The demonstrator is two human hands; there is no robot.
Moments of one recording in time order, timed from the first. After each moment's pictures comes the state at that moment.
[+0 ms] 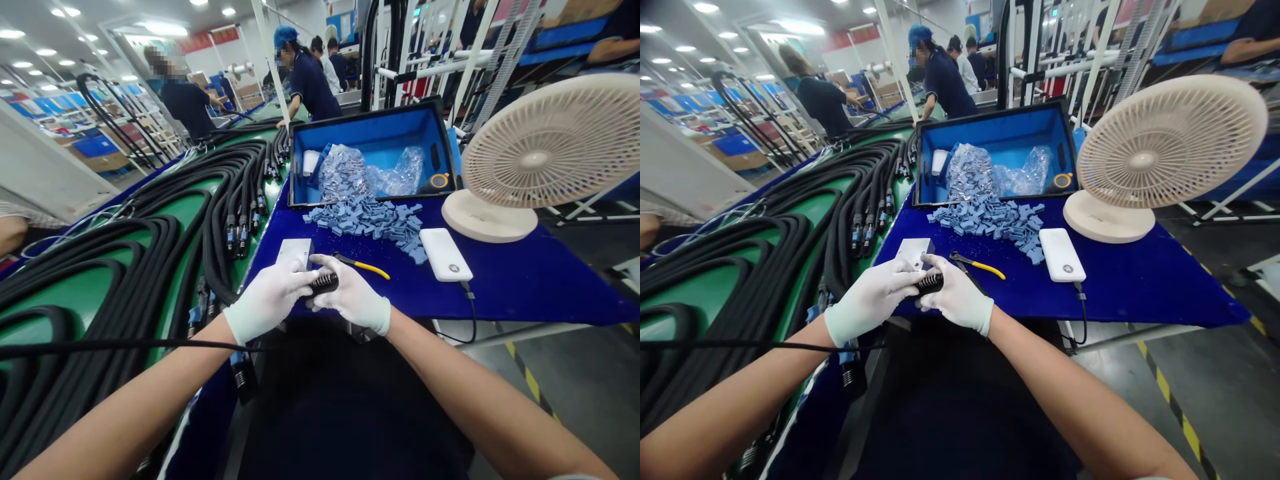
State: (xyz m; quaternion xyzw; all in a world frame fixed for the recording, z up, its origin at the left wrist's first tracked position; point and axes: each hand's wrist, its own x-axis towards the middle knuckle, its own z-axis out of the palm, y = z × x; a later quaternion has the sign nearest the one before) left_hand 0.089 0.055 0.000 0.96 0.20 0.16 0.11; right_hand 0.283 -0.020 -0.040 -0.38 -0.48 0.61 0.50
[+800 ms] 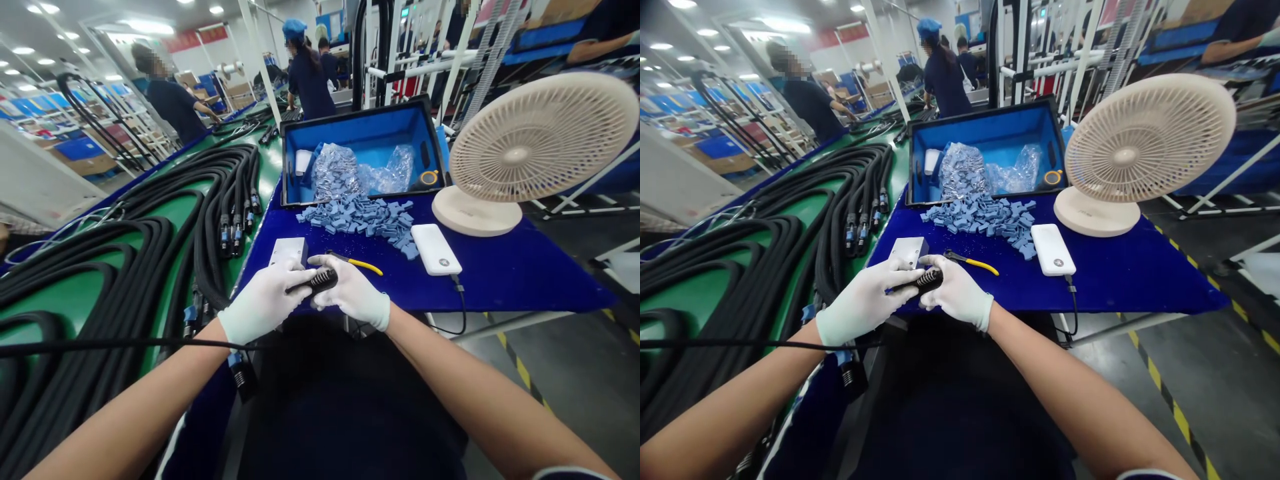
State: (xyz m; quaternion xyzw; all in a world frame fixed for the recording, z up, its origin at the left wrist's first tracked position) left_hand 0.099 0.039 0.015 0.95 0.23 0.14 0.15; right_hand 0.294 -0.027 -0.034 -0.43 -0.52 0.56 0.48
